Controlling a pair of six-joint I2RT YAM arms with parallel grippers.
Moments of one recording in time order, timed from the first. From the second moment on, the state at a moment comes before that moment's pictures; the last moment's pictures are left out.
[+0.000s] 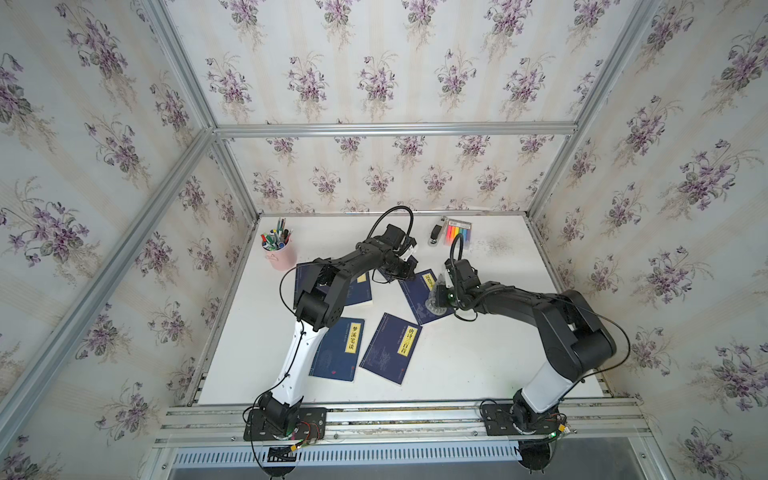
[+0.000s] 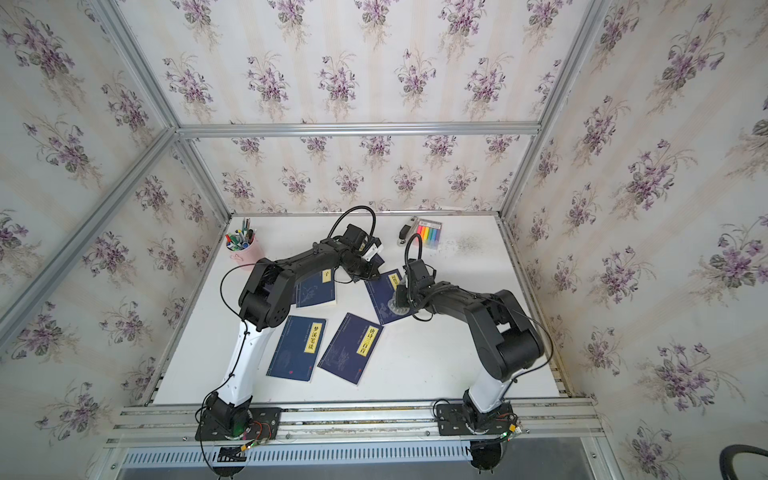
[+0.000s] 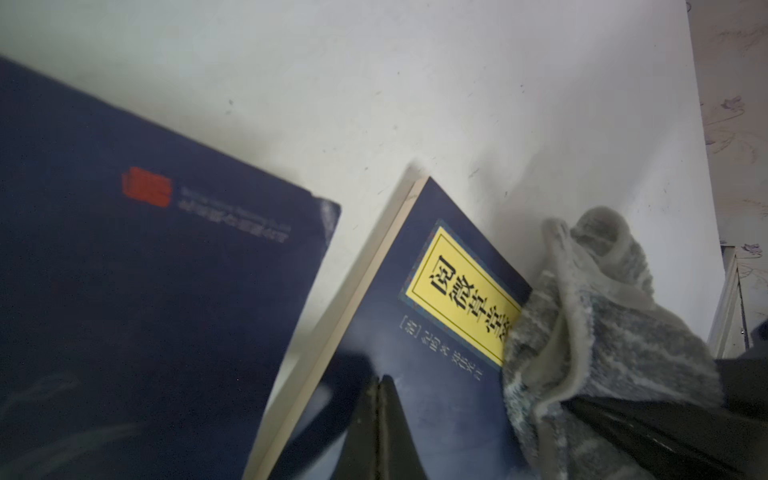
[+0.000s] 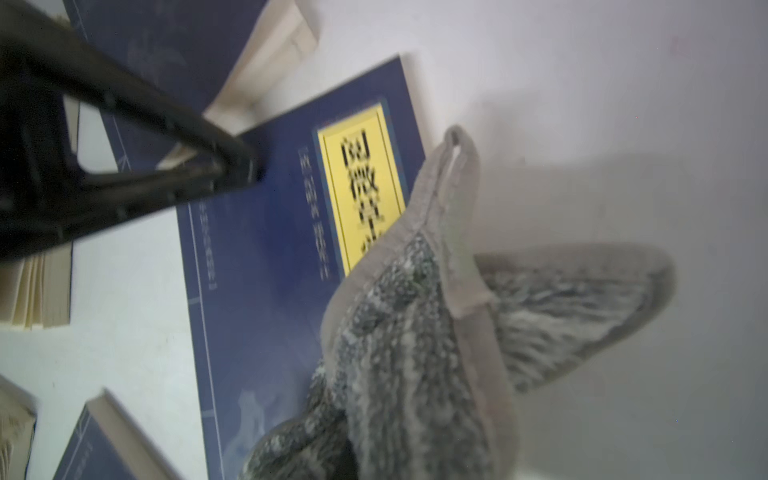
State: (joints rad) left arm -0.51 2.40 1.87 -0.60 0.48 -0.15; right arm 0.45 1.76 0.91 -0.17 -0.07 0.41
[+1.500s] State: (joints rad) left arm -0.51 2.39 1.87 -0.51 0.34 -0.12; right arm 0.45 1.73 0.96 -0.38 -0.04 0.40
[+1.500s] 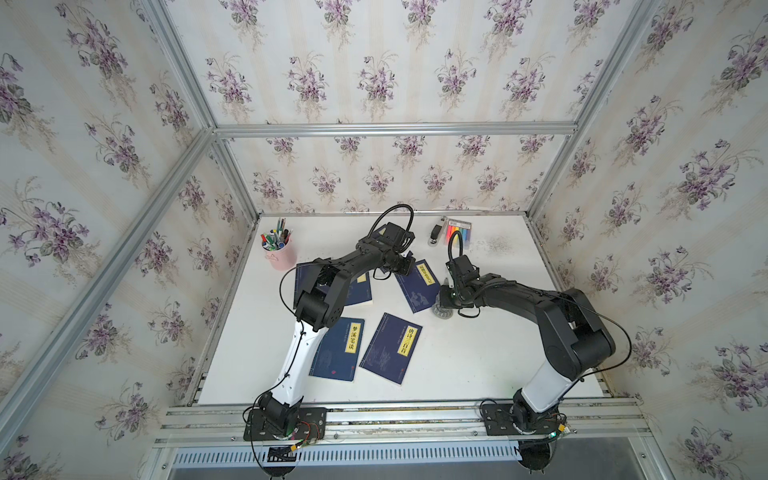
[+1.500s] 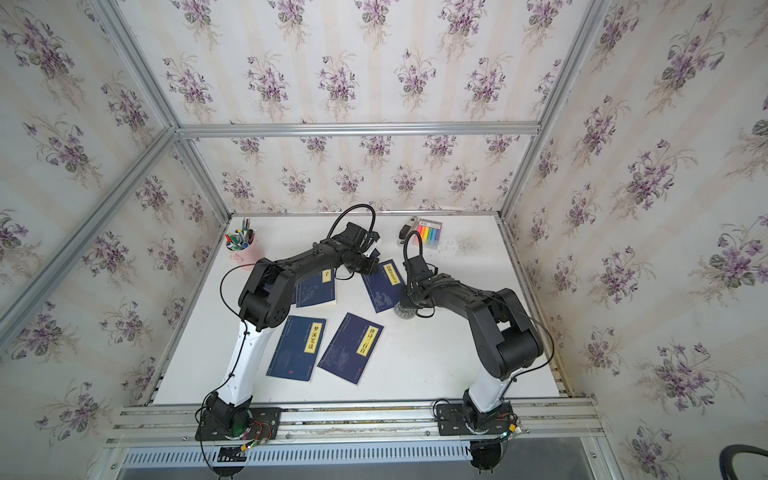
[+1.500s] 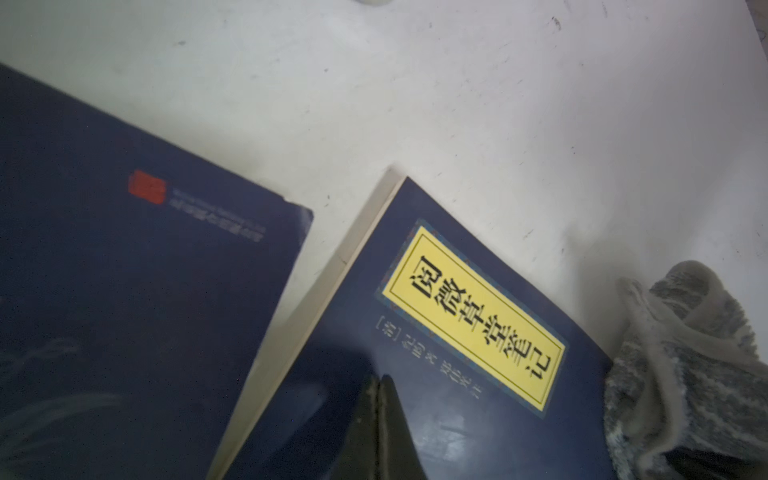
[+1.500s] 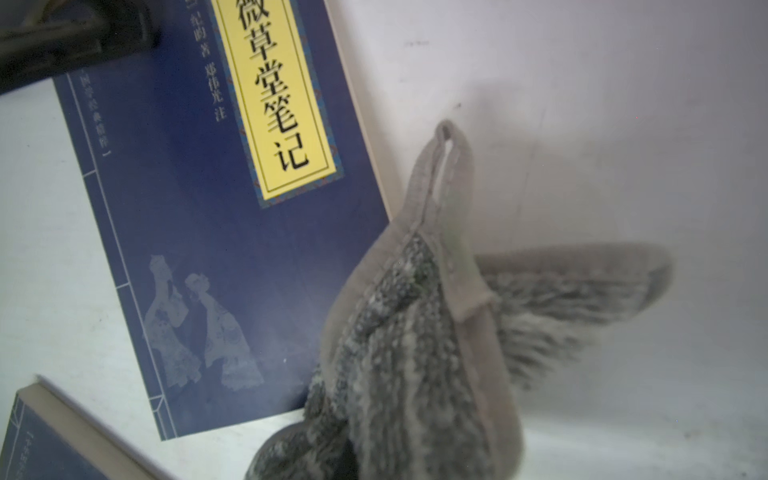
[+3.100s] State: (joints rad) left arm -0.51 2.26 1.70 -0.54 0.29 -0.13; right arm 0.45 1.72 0.83 -0.07 -0.17 0.36
